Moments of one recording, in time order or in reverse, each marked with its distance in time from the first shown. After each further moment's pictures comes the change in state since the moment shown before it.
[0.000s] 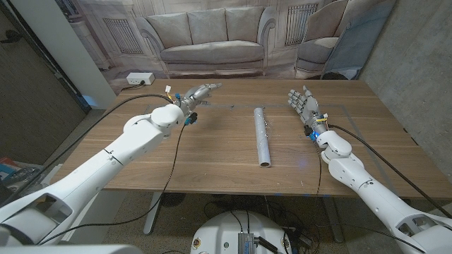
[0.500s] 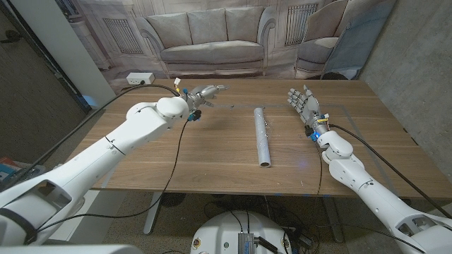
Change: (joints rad) left arm -0.121 0.023 0.083 -0.097 0.029 0.242 -0.059; left_hand 0.014 0.003 0.000 0.000 0.000 0.027 0.023 0.000 0.000 0.029 0.018 0.000 0.005 0.030 0.005 0.000 0.005 0.042 0.003 0.000 0.000; right arm 0.000 0.004 0.004 0.019 0.016 0.037 0.053; right_hand 0.000 0.000 0.004 -0.004 0.000 0.000 0.000 0.000 0.000 0.007 0.003 0.000 0.000 0.000 0.000 0.000 0.000 0.000 0.000 0.000 0.000
